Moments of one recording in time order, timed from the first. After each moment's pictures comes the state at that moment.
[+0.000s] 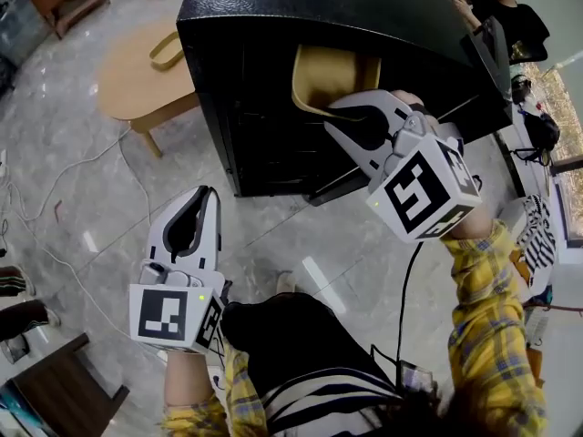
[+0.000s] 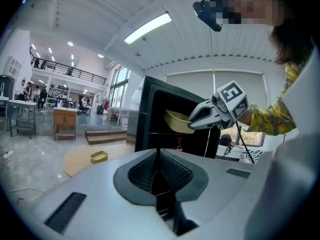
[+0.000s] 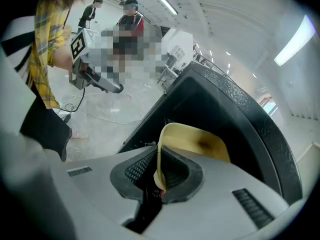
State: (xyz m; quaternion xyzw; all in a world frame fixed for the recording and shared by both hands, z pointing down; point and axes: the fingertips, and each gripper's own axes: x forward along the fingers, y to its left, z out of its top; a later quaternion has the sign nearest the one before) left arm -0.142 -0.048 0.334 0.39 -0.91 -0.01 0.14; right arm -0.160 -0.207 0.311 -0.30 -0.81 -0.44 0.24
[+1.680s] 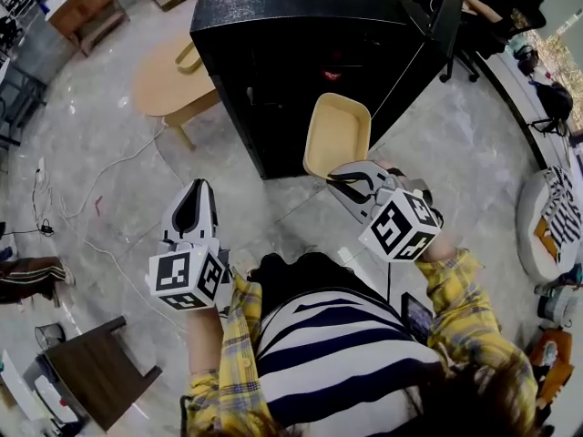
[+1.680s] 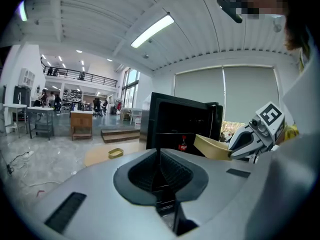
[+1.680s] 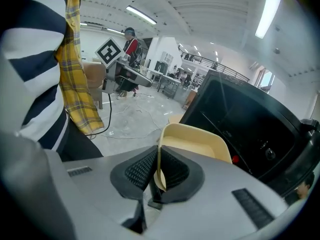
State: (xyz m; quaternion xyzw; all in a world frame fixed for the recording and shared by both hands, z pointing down) left arm -0.085 0.012 0.317 0.32 -0.93 0.00 0.15; right arm 0.010 -0.170 0.364 -0.33 -0.86 -0.29 0.27
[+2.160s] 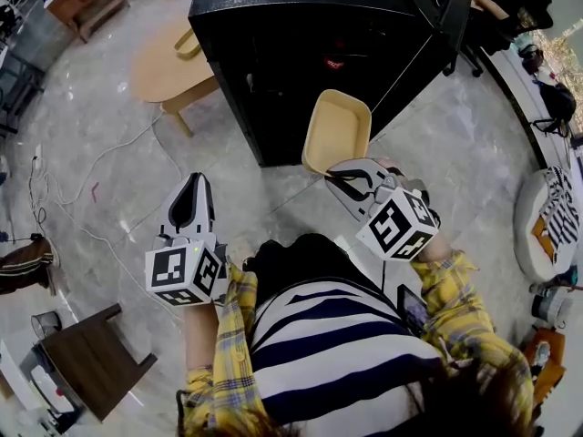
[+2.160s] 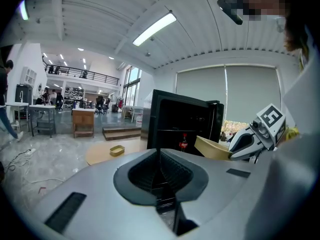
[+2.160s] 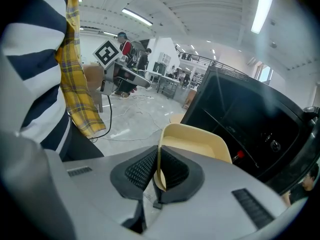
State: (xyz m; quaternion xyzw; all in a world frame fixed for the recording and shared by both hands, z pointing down) left arm -0.080 0.016 0.324 0.32 -0.93 0.00 0.16; right arm 0.016 -0.166 0.373 -0.34 -0.86 -0.27 0.27
